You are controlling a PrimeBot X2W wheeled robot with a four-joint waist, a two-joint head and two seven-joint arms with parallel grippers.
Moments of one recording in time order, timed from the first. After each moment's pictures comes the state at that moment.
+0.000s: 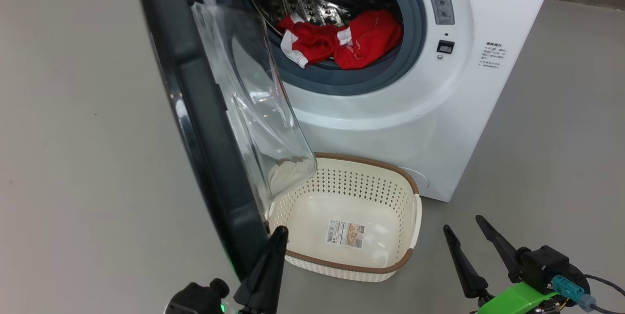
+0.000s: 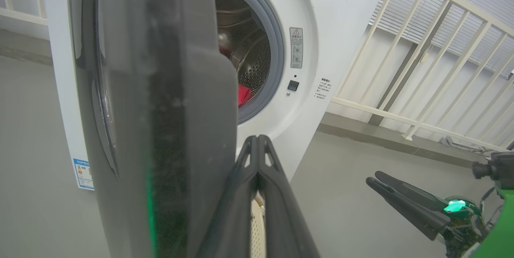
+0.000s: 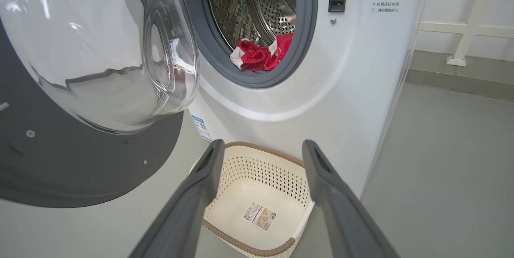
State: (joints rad) left arm -0.05 0.05 -0.40 0.07 -0.41 0.01 -0.26; right arm -0.02 -0.15 0.17 0.31 0.35 0.12 -0.25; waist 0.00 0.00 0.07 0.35
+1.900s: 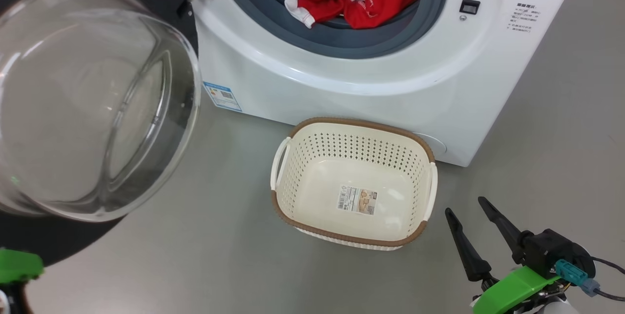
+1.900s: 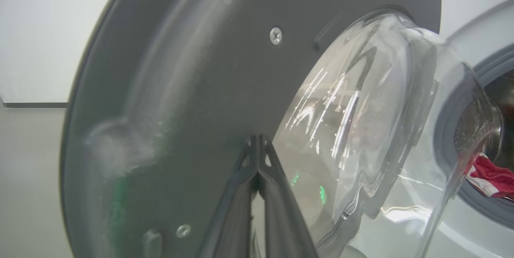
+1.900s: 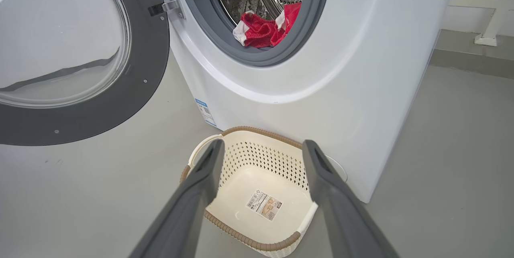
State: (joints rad) left arm -0.33 0.06 0.55 0.38 -0.18 -0.09 -0.26; right arm -0.07 -0.18 0.18 0.30 0.33 0.12 -0.25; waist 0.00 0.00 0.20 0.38
